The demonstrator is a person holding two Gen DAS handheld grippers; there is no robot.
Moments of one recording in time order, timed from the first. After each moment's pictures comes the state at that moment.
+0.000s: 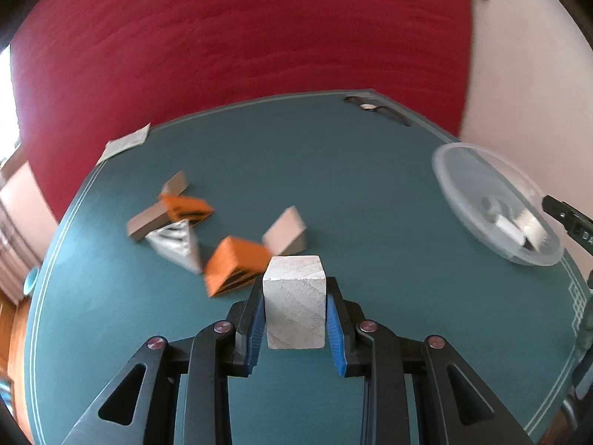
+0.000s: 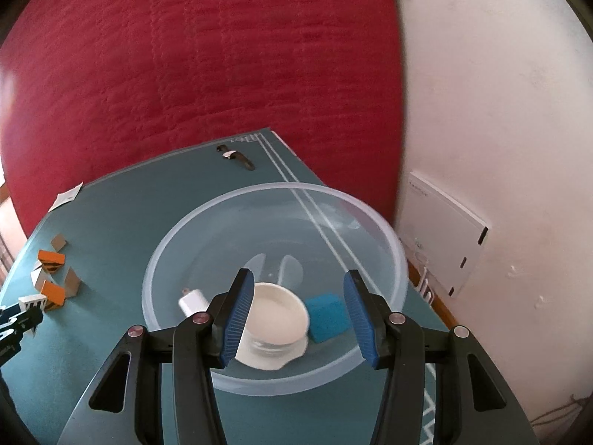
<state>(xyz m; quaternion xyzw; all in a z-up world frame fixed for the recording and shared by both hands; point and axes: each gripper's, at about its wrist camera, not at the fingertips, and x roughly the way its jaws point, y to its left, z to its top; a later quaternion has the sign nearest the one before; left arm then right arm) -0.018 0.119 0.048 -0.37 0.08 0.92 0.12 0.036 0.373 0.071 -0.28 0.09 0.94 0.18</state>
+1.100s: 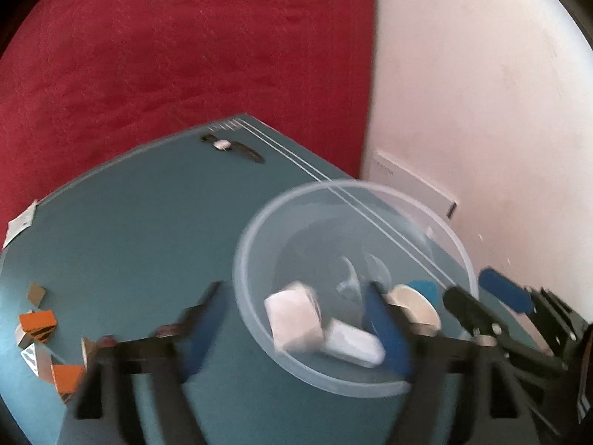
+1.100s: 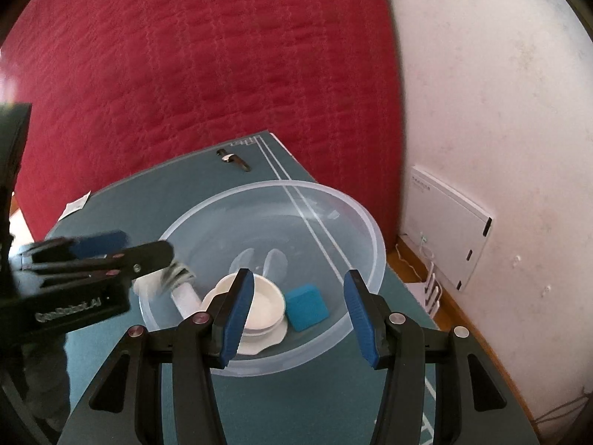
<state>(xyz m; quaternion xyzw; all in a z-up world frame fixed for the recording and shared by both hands) -0.047 0.273 0.072 -0.34 0.10 0.90 0.26 0.053 0.392 0.067 -0.27 0.12 0.94 0.16</state>
